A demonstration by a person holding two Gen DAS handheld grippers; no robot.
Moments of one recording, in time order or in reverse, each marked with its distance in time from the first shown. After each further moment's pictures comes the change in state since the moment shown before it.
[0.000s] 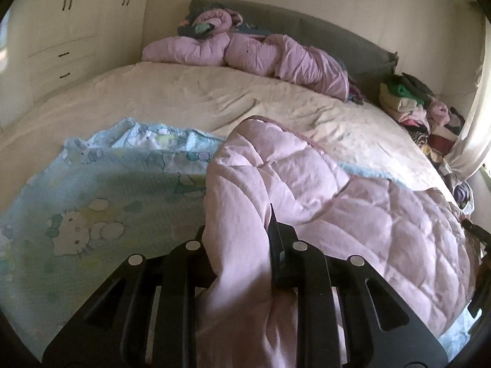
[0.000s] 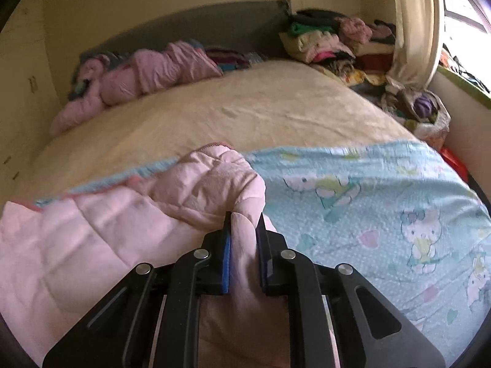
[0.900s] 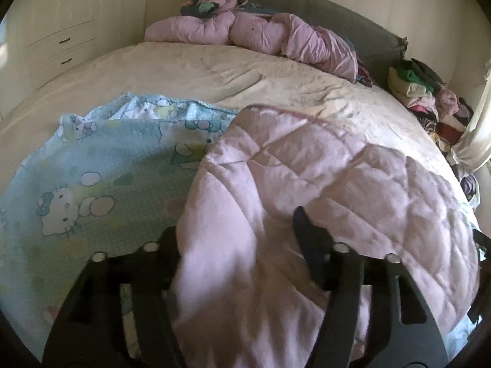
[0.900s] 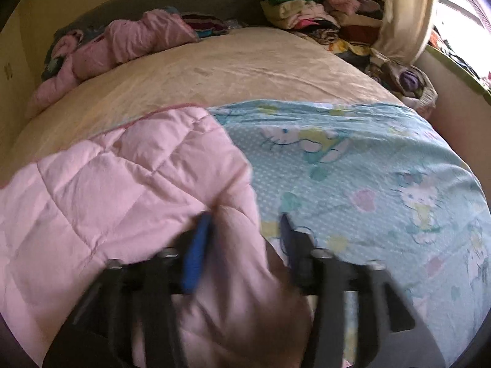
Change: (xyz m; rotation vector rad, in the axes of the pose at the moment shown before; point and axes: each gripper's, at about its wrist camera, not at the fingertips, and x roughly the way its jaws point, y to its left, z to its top) left arm 0.013 -0.006 -0.017 -0.008 0.076 0.025; right arm 0.028 -0.011 -0.027 0.019 0.123 -0.085
